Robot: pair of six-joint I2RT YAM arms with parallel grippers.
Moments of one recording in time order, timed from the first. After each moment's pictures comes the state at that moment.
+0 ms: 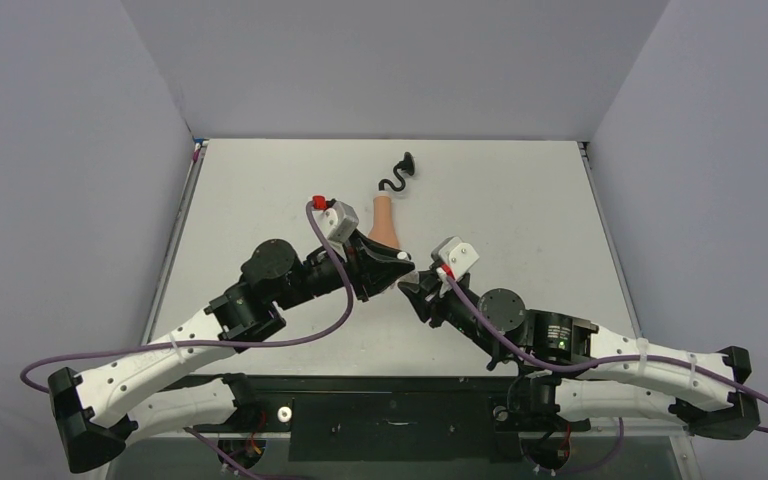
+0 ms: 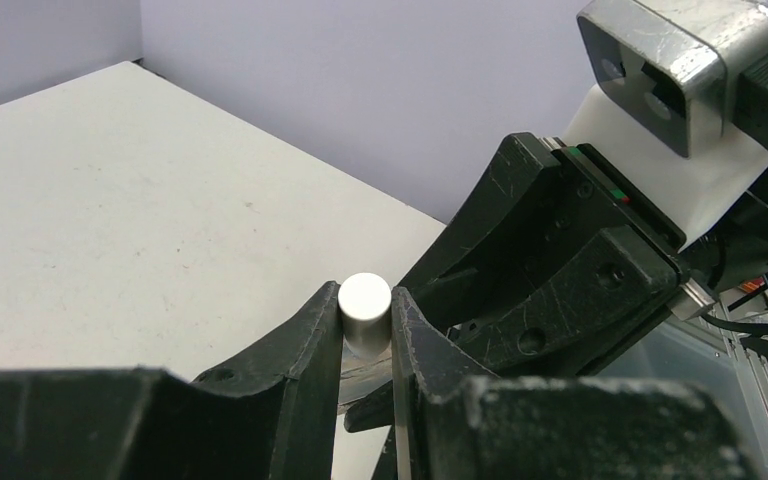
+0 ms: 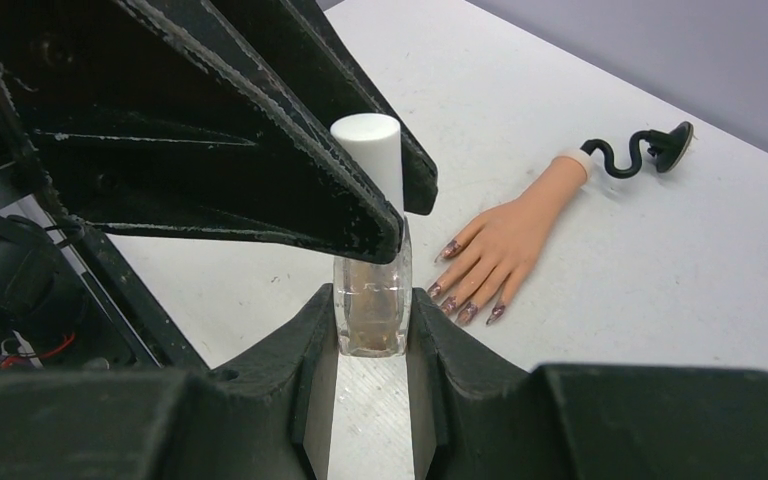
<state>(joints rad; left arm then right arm) -0.98 0.96 0.91 0.16 0.20 -0.38 1.32 0.86 0.91 -0.21 0.53 0.10</state>
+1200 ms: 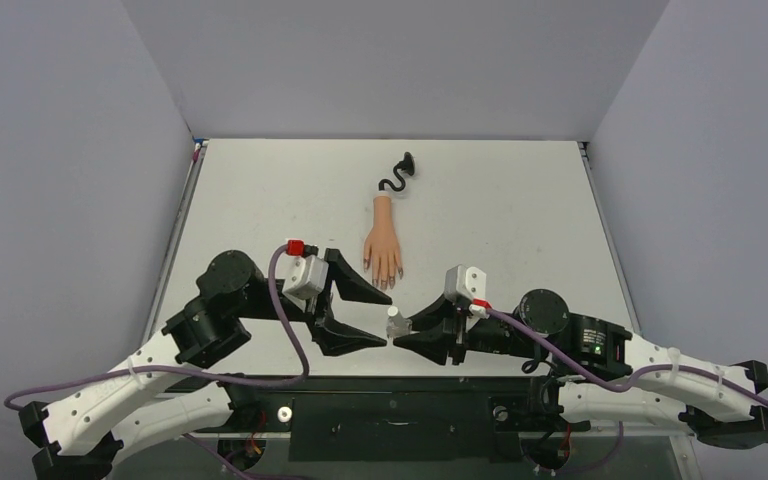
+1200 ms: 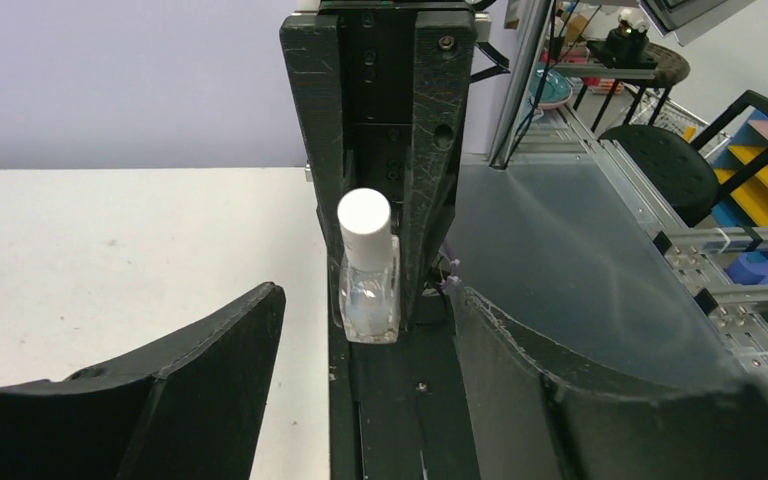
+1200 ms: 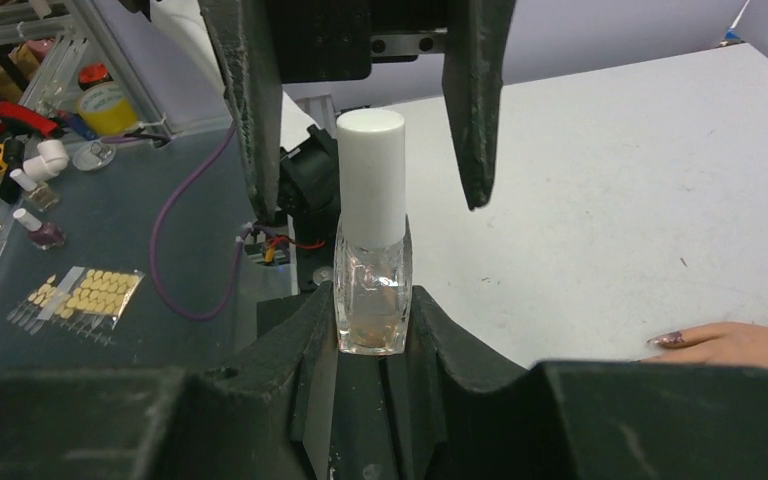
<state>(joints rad) -0.96 0.76 0.93 -0.03 0.70 -0.18 1.31 0.72 0.92 -0.25 -0.10 0.09</state>
